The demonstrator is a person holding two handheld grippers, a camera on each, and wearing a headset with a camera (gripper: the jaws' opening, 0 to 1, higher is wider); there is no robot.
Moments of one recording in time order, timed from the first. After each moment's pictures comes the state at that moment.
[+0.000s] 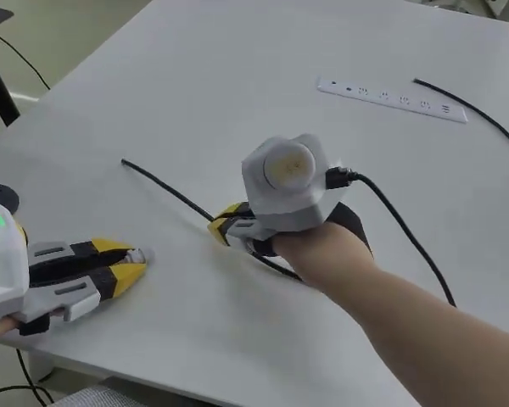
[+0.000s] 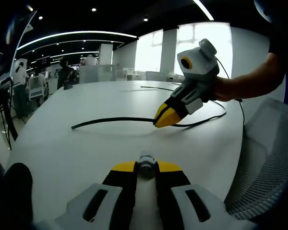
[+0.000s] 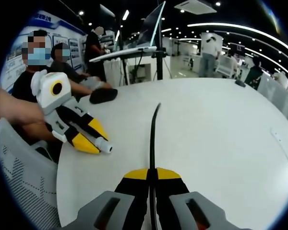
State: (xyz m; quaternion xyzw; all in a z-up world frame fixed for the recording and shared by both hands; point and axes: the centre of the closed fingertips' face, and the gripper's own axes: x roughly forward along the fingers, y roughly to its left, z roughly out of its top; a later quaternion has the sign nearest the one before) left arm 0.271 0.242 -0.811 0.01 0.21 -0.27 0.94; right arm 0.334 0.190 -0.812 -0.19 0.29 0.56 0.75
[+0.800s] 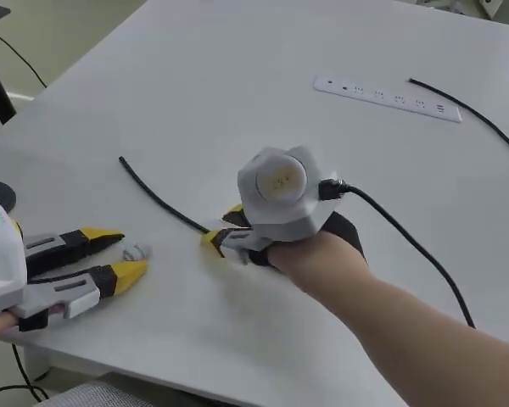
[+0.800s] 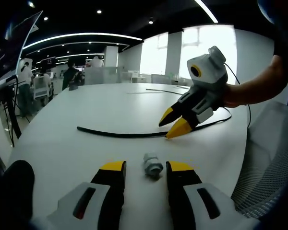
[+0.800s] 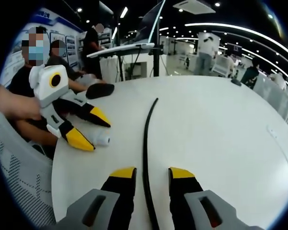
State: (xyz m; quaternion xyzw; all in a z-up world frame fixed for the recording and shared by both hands) left arm 0.276 0.246 -0.808 -0.01 0.19 -0.26 0.95; right arm 0.336 0.180 -0.819 -0.20 0.28 0.54 0.77
